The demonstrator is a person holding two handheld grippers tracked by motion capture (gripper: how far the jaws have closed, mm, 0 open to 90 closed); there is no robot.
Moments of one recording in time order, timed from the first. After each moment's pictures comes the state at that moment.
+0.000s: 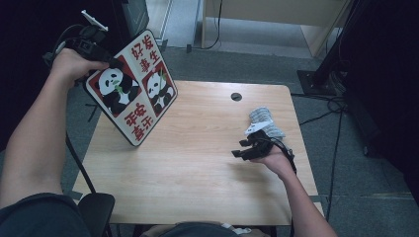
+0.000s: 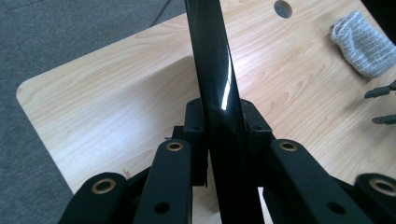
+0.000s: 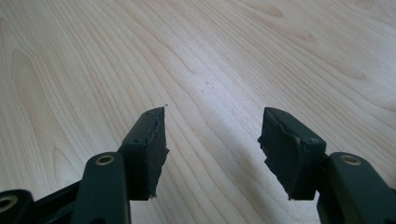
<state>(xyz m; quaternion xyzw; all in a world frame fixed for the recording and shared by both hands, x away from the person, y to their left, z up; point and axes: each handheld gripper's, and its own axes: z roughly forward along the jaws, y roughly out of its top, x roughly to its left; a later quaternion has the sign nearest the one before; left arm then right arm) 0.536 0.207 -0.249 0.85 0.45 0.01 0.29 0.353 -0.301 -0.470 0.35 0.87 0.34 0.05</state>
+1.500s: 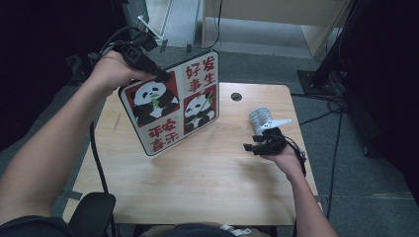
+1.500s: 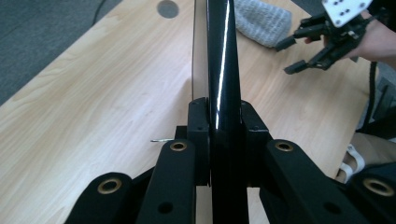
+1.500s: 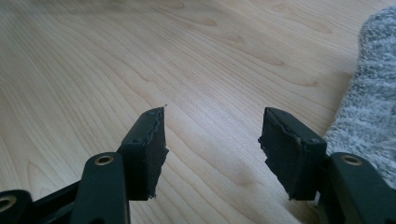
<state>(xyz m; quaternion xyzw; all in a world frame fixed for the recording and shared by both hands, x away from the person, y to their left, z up) 0.462 0.062 -0.212 0.91 0.28 -0.02 0.29 0.351 -0.340 -0.461 0.41 0.83 0.37 0.08</state>
